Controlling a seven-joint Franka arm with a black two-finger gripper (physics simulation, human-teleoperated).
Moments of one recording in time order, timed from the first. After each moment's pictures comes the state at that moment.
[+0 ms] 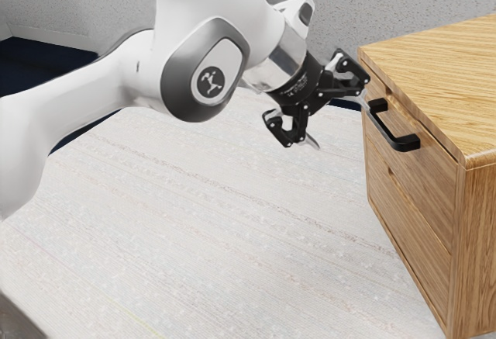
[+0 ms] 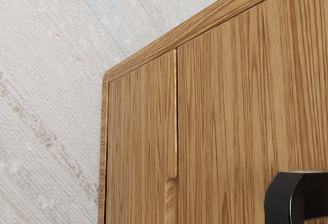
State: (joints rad) arm -0.36 0.11 0.15 -1.52 -0.14 2.17 -1.05
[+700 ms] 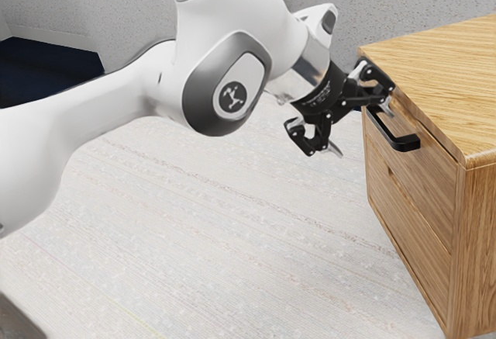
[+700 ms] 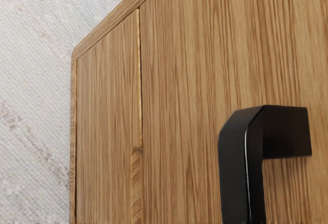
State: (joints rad) arm -0.37 0.13 0.11 -1.52 -0.15 2.23 -1.06
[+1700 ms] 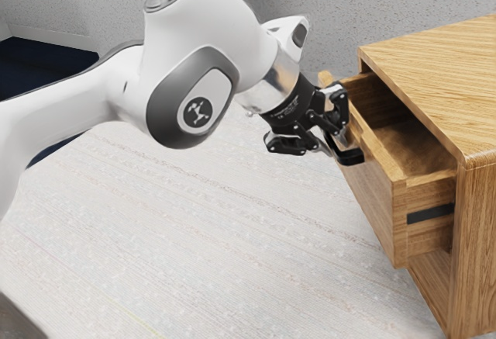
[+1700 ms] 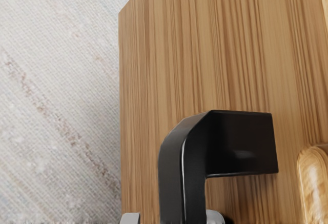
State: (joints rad) arm -0.38 0.00 0.14 -1.69 -0.06 2.24 -1.07
